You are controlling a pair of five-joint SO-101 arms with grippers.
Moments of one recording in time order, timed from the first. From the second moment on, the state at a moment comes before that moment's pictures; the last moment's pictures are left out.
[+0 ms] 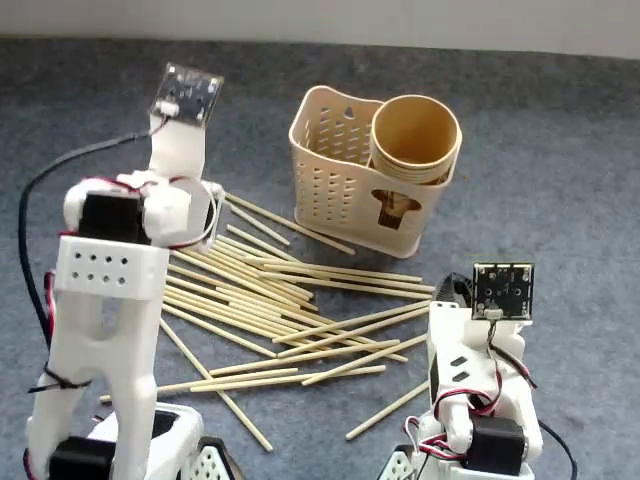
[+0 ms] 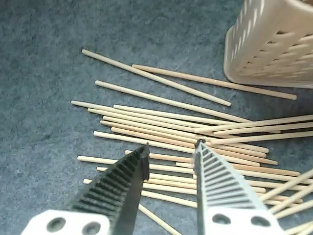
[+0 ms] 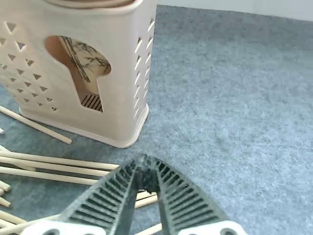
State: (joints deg) left arm -0.4 -28.8 16.1 80.2 -2.4; right arm 2.3 -104.8 77.1 64.0 10.4
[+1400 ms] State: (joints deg) left arm -17.4 -43.8 71.3 45.1 -2.4; right arm 20.0 -42.4 66.9 48.8 -8.1
